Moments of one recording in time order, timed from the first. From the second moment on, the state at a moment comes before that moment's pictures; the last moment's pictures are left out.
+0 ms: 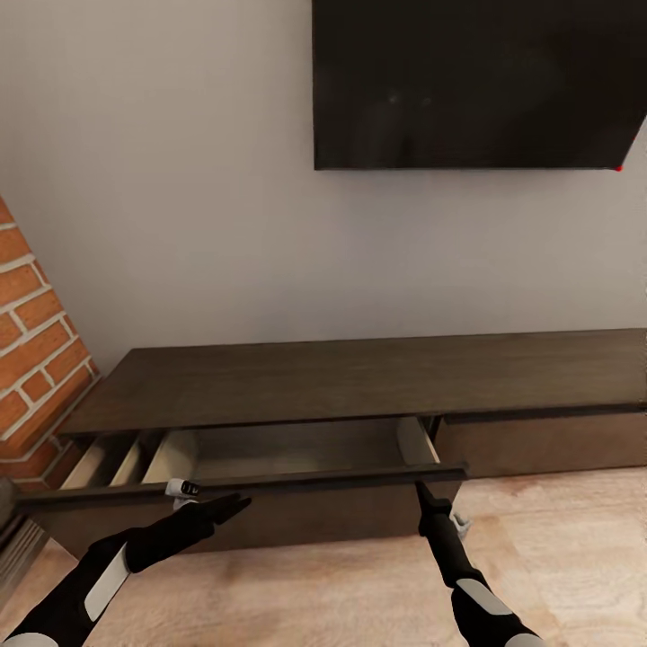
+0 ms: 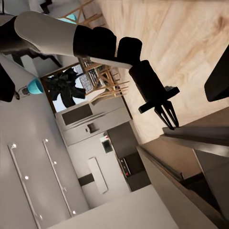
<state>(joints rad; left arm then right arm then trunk) -0.45 0.25 -0.09 -0.71 0.65 0.57 -1.44 -0.54 -0.01 0.02 -0.25 -1.55 0.09 0.88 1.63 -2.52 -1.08</state>
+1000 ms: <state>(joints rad) -0.45 0.25 -0.09 -0.71 0.65 0.57 -1.44 -0.54 -0.01 0.01 -0.25 -1.55 0.09 0.88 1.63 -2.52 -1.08</state>
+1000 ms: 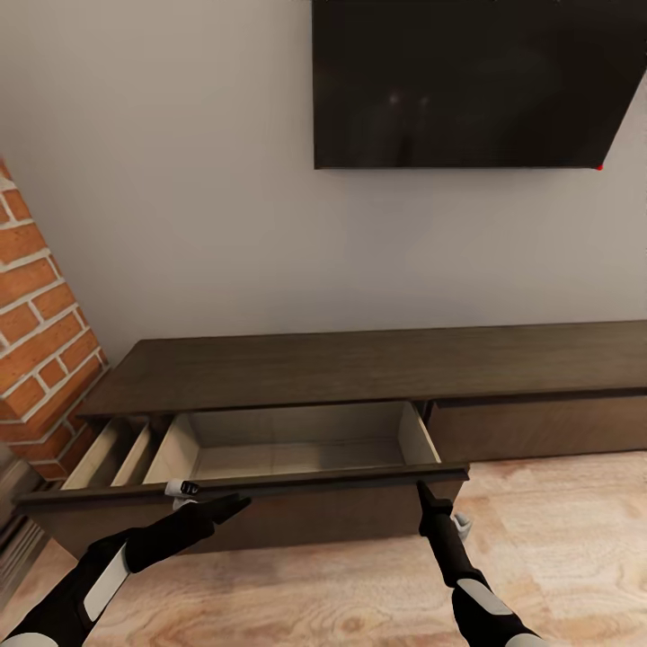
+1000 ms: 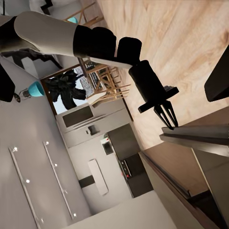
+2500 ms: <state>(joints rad) -0.45 0.25 -0.09 -0.71 0.65 0.57 -1.44 -0.54 -0.01 0.01 -0.25 -1.56 0.09 0.88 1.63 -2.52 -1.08</state>
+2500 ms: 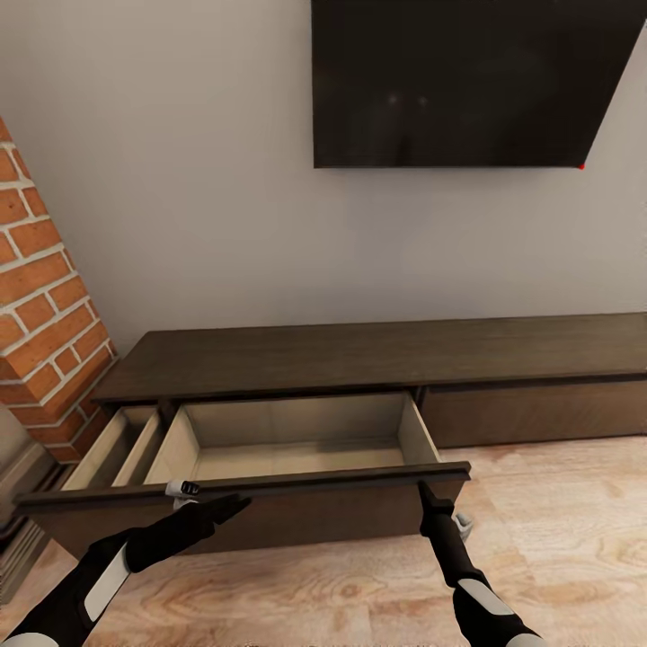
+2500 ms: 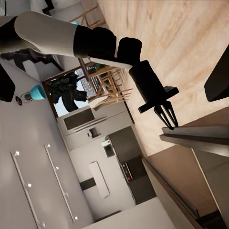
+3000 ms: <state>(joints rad) -0.45 0.25 -0.09 -0.71 0.65 0.57 -1.44 -0.55 -0.01 0.01 -0.26 -1.56 0.09 0.83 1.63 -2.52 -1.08</state>
